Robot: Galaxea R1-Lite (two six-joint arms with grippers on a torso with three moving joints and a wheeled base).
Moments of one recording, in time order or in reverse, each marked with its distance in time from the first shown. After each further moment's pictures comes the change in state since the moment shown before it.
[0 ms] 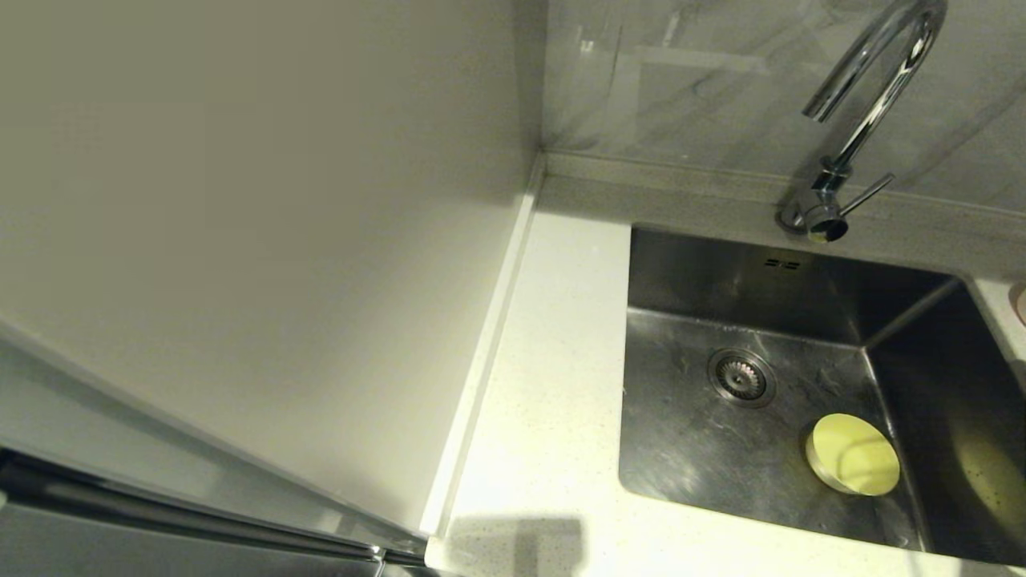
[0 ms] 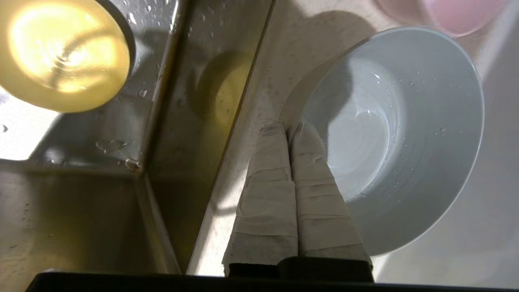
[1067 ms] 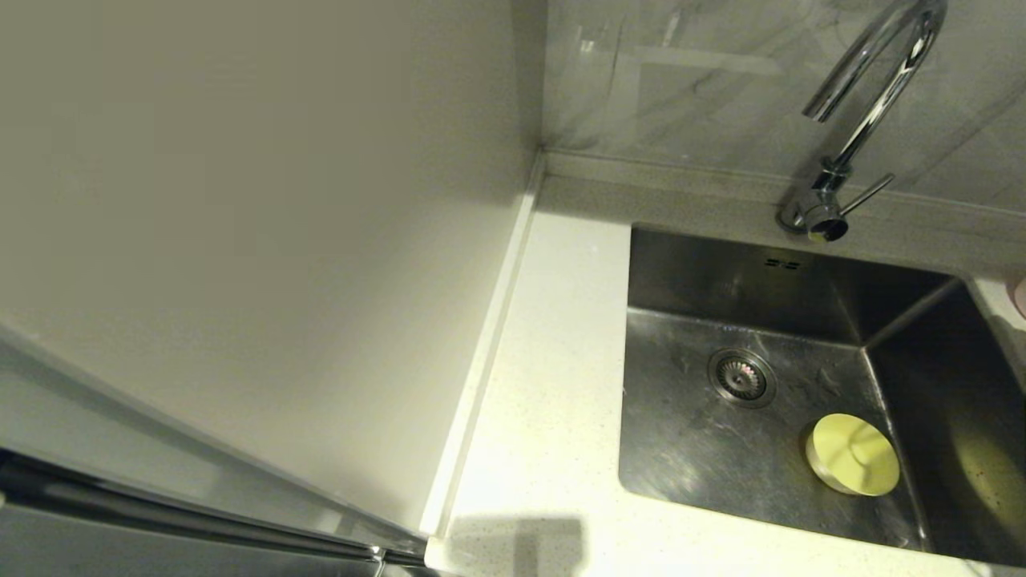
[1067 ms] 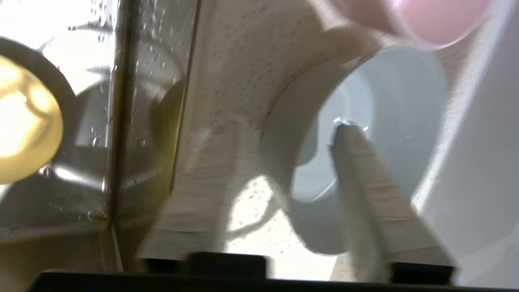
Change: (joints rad) left arm 0.000 0.000 0.000 0.000 0.000 0.000; right arm 0.007 0.205 -0.224 -0.008 -0.086 0.091
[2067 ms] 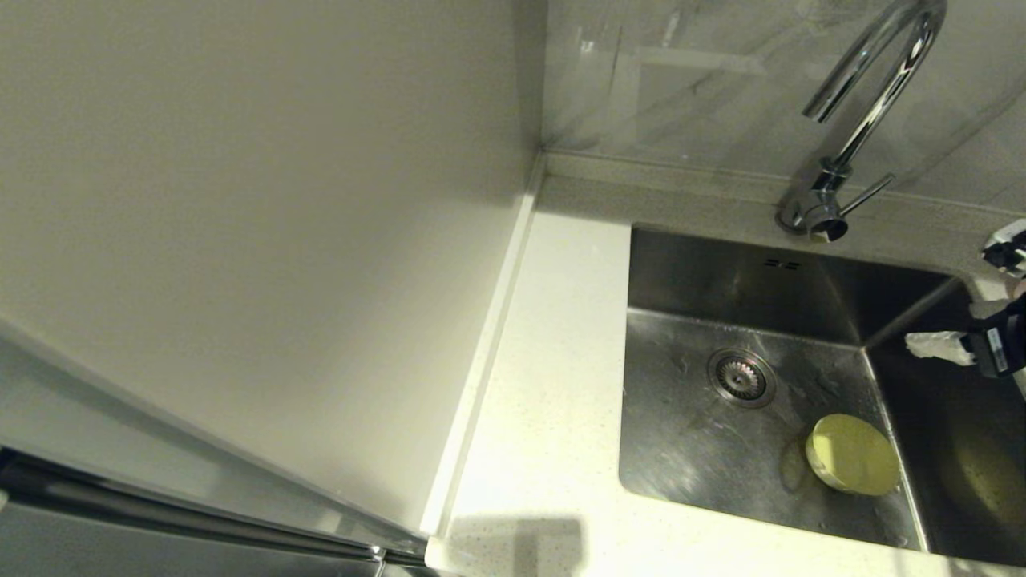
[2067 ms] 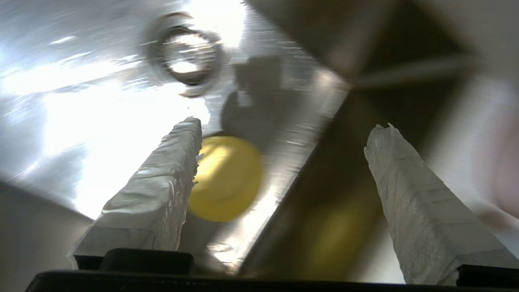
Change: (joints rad) left arm 0.000 0.000 0.000 0.000 0.000 0.000; right arm 0.291 -0.247 0.234 -0.077 0.318 0.035
